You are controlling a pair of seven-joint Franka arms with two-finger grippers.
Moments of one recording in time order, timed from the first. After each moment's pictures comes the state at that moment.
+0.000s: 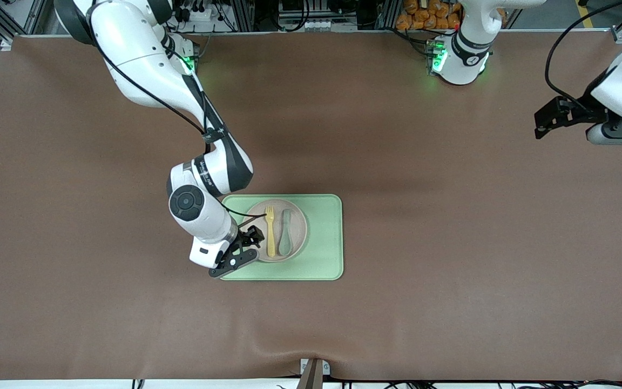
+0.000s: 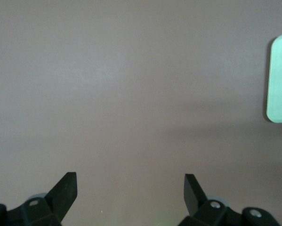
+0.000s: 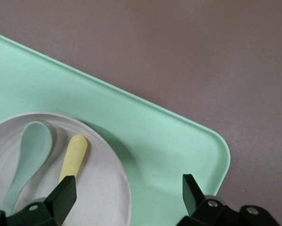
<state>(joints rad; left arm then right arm) -0.08 -0.04 -0.04 -1.61 0.03 1.59 -0.07 0.50 0.77 -0.09 -1.45 0.17 2.35 -0.08</state>
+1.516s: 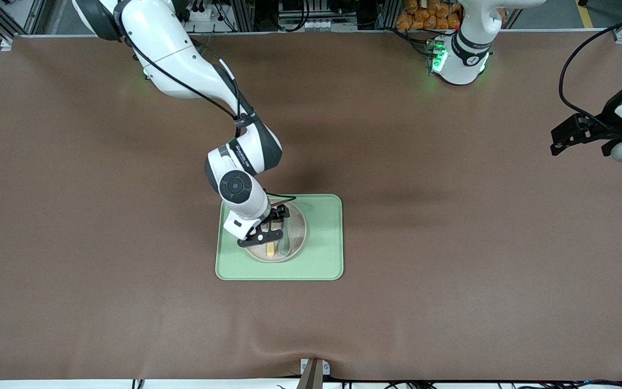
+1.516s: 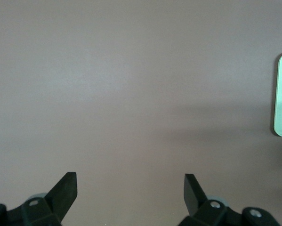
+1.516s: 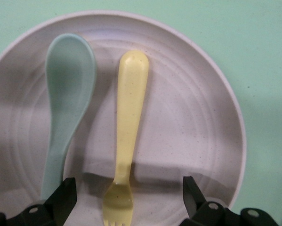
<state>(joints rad) -0.08 0.00 0.00 -1.58 0.02 1.62 -0.04 0.64 0.77 -0.09 -1.56 0.17 2.31 0.26</state>
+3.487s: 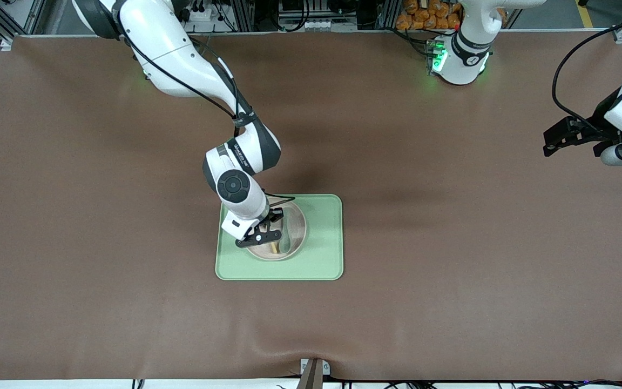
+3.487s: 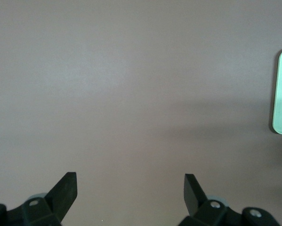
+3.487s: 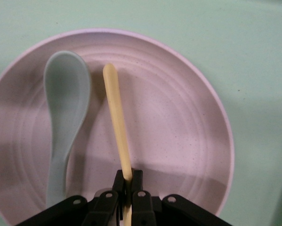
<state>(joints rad) -0.09 0.01 0.00 -1.58 0.02 1.61 -0.06 0.64 0.76 -0.10 -1.56 0.17 2.30 0.27</state>
